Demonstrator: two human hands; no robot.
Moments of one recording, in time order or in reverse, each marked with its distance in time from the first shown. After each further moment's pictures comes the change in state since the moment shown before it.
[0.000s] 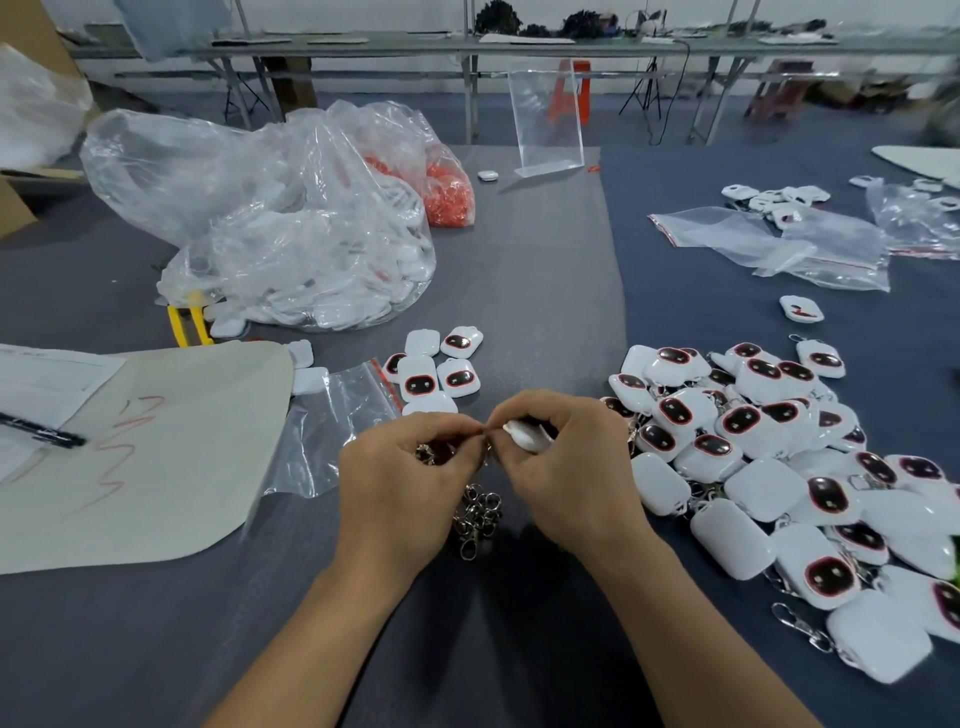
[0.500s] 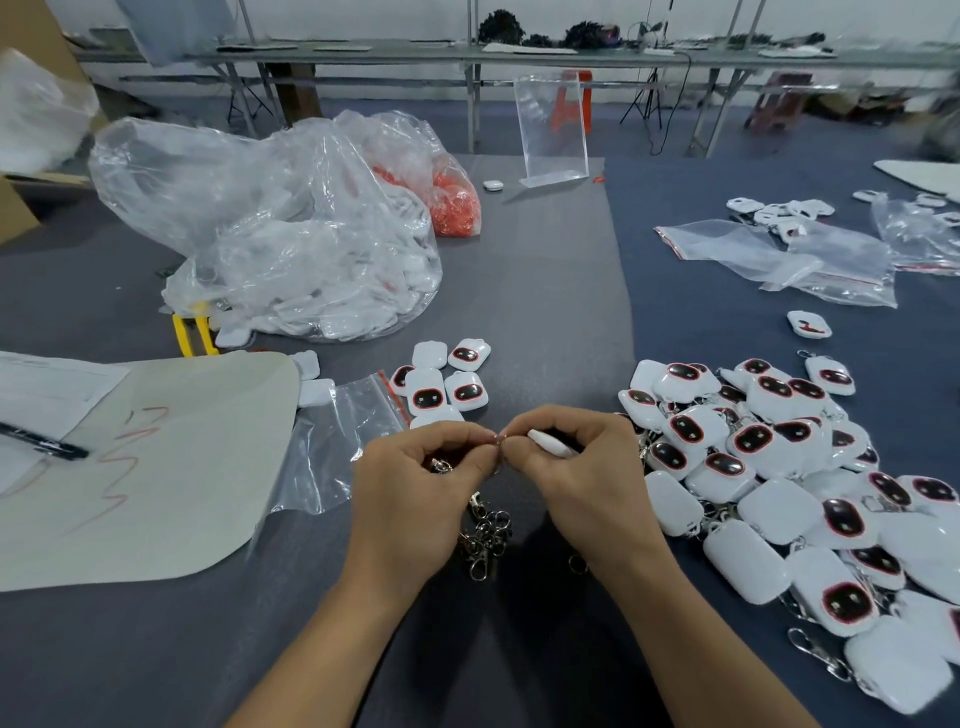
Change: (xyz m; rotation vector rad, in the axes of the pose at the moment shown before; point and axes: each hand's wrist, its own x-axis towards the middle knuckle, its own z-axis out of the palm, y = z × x) left_hand 0.008 -0.005 0.001 -0.168 -0.045 -0.080; right_hand 0.006 0.005 0.002 0.301 -0.026 0.119
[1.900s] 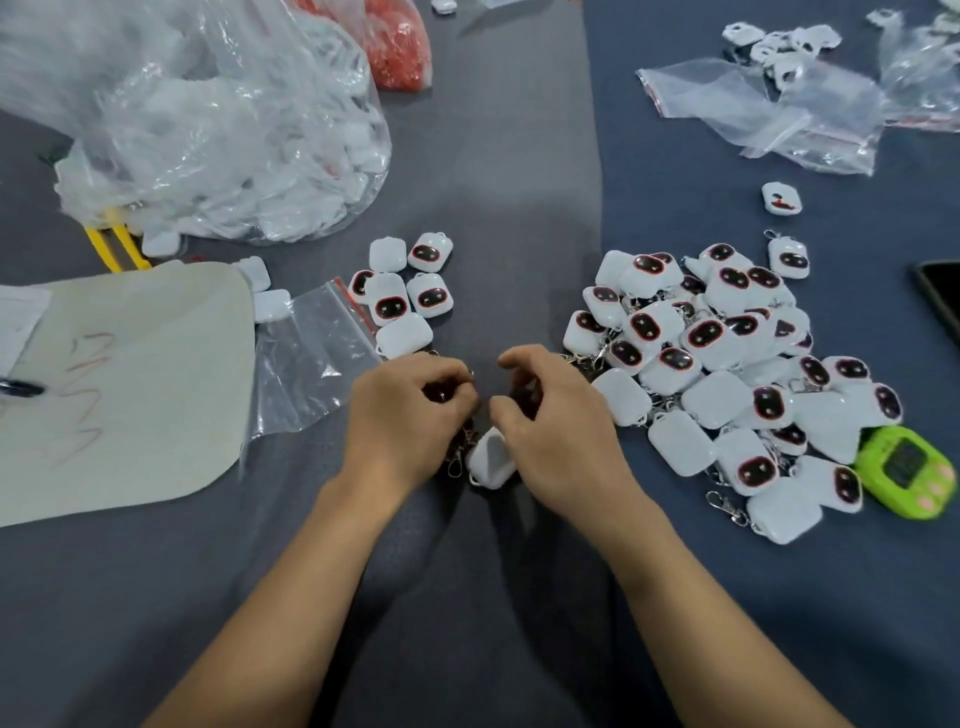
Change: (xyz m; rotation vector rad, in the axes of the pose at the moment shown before) left_hand 0.005 -0.004 0.003 0.344 -0.243 -0.043; right_hand -0.029 -0.014 -0.008 -0.472 -0.109 0.325
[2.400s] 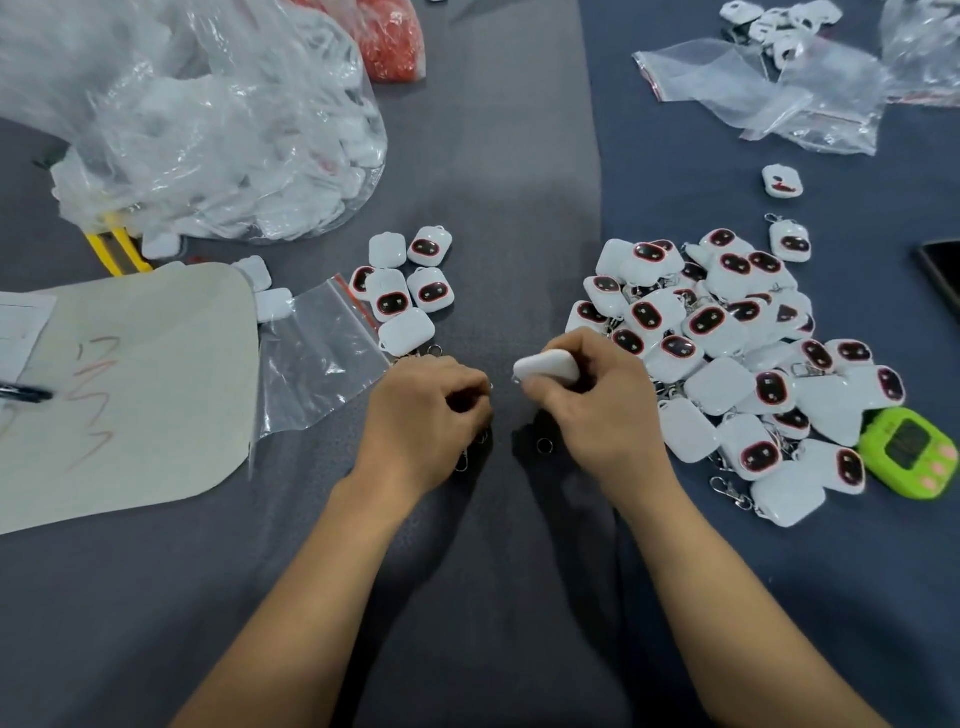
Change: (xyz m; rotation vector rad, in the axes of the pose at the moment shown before) left_hand -0.003 0.000 0.001 0.141 -0.144 0.149; right_hand 0.003 0.013 -0.015 0.316 0.165 0.078
